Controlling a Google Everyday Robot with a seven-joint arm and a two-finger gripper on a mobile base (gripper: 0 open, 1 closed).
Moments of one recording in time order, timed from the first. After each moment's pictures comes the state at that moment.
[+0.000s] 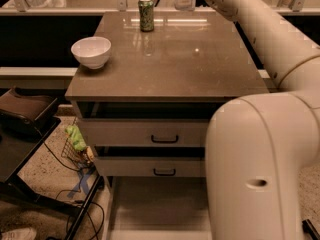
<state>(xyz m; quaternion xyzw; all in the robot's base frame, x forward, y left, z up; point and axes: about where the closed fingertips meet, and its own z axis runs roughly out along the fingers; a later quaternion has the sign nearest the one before) 0.929 -0.099 1.053 -0.14 0.68 0.13 0.71</state>
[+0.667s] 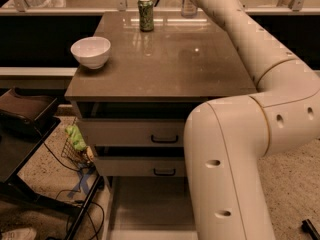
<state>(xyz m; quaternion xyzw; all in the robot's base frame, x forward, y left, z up) 0.982 -0.133 1.006 -0.07 0.69 0.10 0.71</state>
